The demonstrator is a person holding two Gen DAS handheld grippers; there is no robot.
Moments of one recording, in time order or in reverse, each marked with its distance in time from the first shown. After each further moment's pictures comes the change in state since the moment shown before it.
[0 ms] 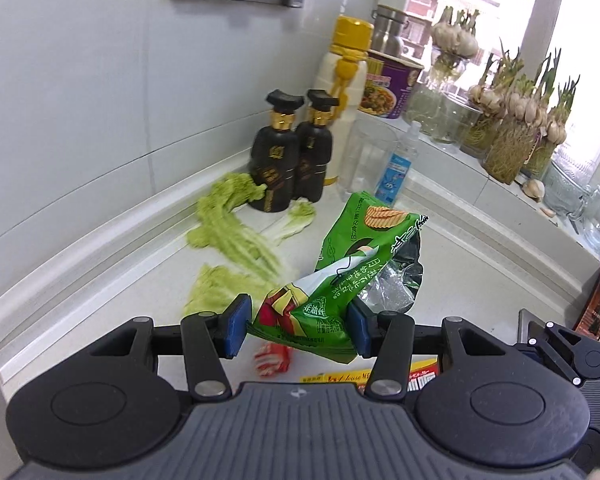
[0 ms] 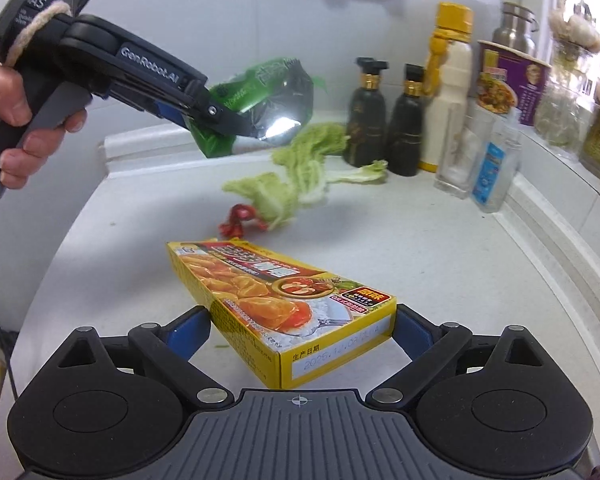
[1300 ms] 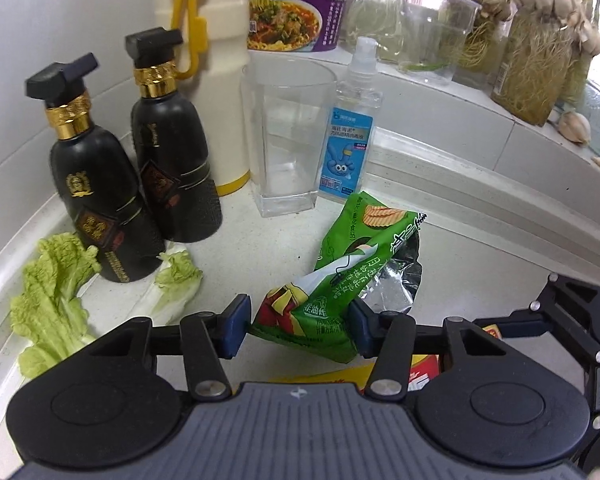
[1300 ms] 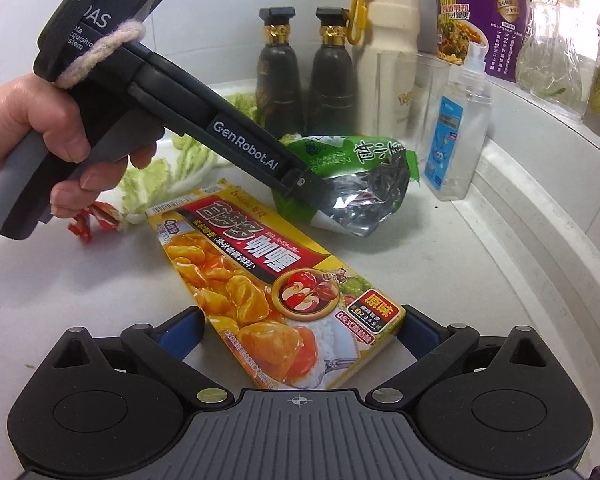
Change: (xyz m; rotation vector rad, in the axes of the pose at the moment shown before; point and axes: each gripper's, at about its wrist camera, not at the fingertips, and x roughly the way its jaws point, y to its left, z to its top) left arm 0.178 -0.081 0.053 0.239 0.094 -0.060; right arm 0.082 -0.117 0.012 0.029 0.027 0.008
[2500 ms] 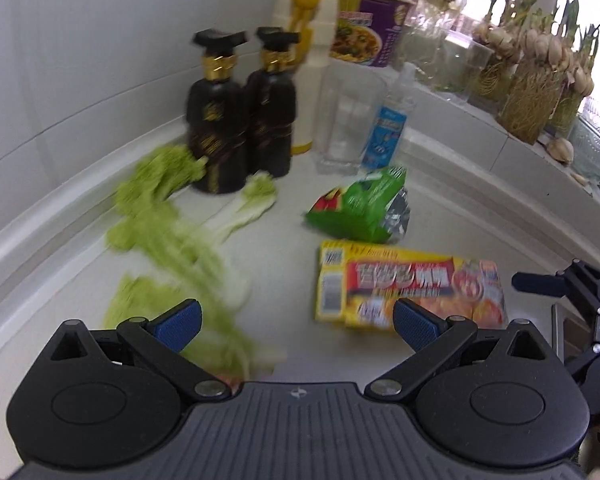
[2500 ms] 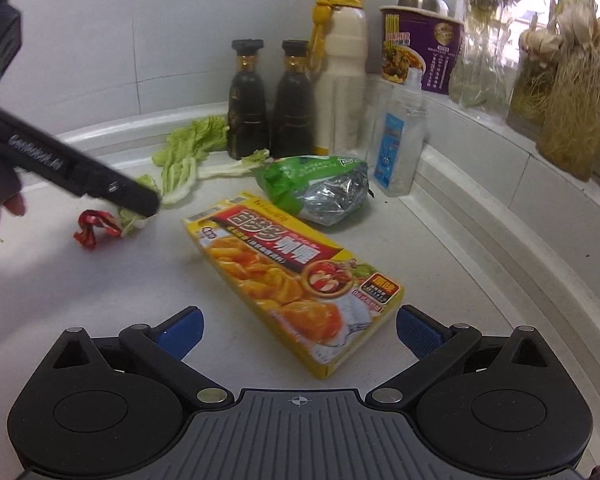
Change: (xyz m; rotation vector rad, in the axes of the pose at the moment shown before) left arm -0.074 0.022 -0.049 -0.146 -0.031 0.031; right arm -0.042 0.013 -0.016 0.057 -0.048 -0.152
